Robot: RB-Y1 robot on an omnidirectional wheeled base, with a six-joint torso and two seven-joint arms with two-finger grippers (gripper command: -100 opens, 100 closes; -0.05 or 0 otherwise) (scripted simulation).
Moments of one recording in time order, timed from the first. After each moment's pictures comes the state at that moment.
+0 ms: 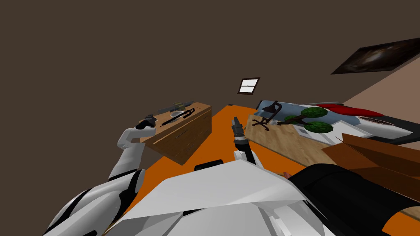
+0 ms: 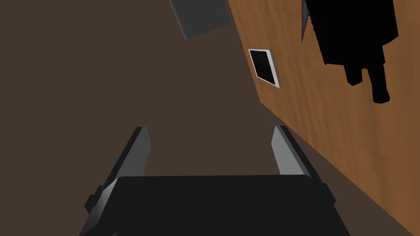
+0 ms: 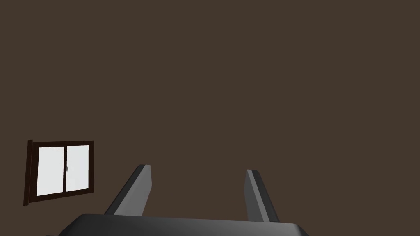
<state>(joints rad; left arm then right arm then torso) -0.43 0.62 0.25 -1.37 -0.05 0.60 0.16 0.54 0.00 0.04 -2.23 0.09 -0.45 0.14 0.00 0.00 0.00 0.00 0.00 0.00</state>
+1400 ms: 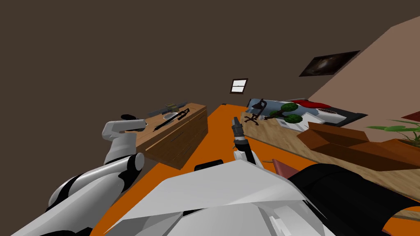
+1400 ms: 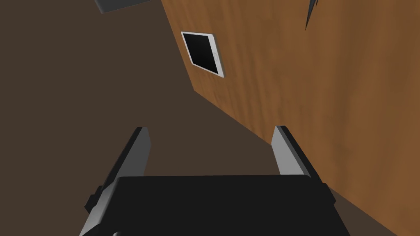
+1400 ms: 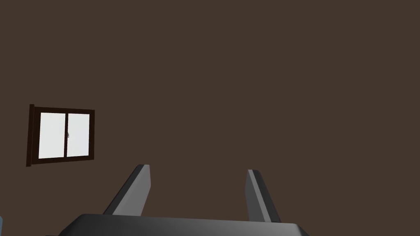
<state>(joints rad) -0.68 0.69 0.40 -1.07 -0.10 0.97 0.19 0.54 0.00 0.04 -2.23 0.09 -0.45 0.14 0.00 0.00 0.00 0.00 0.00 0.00</state>
